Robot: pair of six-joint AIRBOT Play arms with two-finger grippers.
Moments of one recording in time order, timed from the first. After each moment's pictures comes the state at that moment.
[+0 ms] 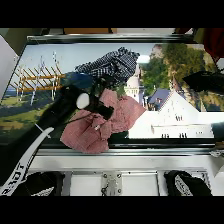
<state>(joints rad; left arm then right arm) -0.70 -1.33 1.27 1.52 -1.11 -1.58 -0.20 -0.89 1.30 -0.98 1.22 1.27</state>
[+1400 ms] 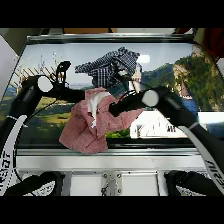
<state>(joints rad) -0.21 -1.29 1.22 1.27 -1.10 -1.57 0.60 -1.35 1.26 -1.17 0.92 1.48</state>
